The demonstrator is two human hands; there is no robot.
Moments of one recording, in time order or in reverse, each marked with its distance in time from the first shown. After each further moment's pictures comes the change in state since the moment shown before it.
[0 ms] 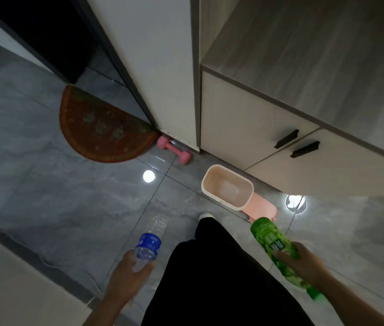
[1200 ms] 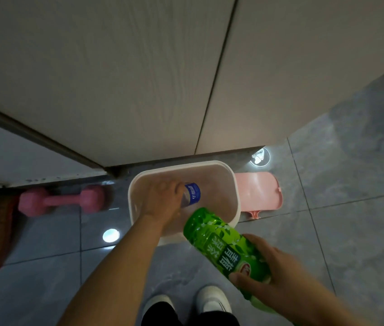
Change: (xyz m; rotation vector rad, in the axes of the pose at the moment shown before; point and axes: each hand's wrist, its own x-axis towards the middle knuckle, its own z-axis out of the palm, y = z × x) left_hand 0.418 0.199 0.331 1.491 -0.012 1.308; right_hand 0.272 -0.033 0.176 0.412 0.132 -0.216
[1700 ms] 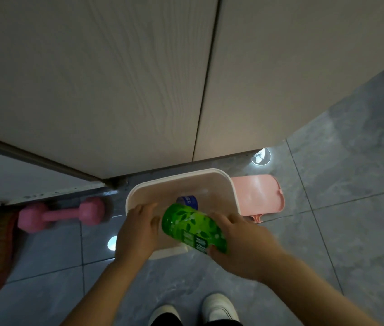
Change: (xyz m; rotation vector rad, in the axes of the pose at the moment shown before) left_hand -0.048 -0.021 0.008 -0.599 0.216 -0.295; right_hand 0.057 -0.042 -0.008 -0.444 0.061 -0.145
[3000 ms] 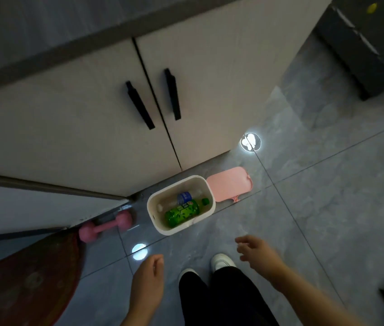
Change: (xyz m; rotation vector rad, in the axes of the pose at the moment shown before) left_hand -0.190 0.081 -0.152 -0.267 -0.179 -0.282; right_hand -0.191 -0.013 -0.034 1.103 0.040 0.557
